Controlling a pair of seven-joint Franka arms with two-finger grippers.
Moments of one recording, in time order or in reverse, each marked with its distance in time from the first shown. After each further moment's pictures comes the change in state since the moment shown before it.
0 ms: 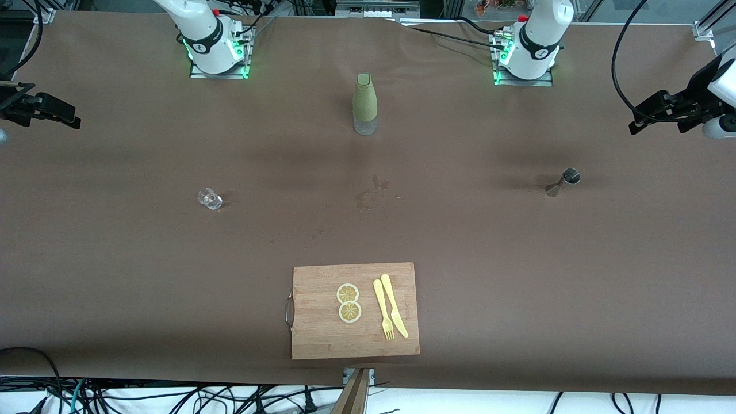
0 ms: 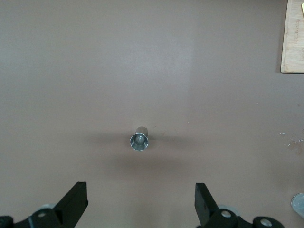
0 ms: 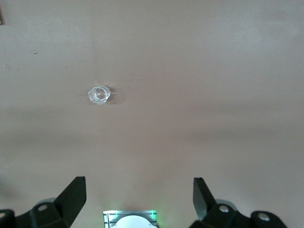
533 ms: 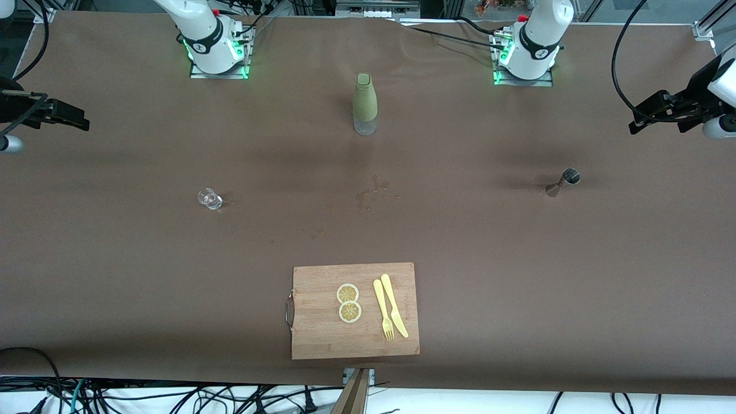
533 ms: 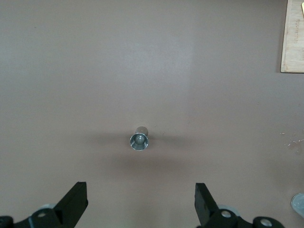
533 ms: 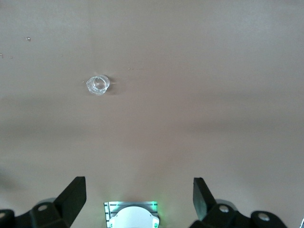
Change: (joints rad) left arm 0.000 0.000 0.000 0.000 0.000 -0.002 0.000; right arm 0.003 0.030 0.000 0.000 0.001 -0.034 0.000
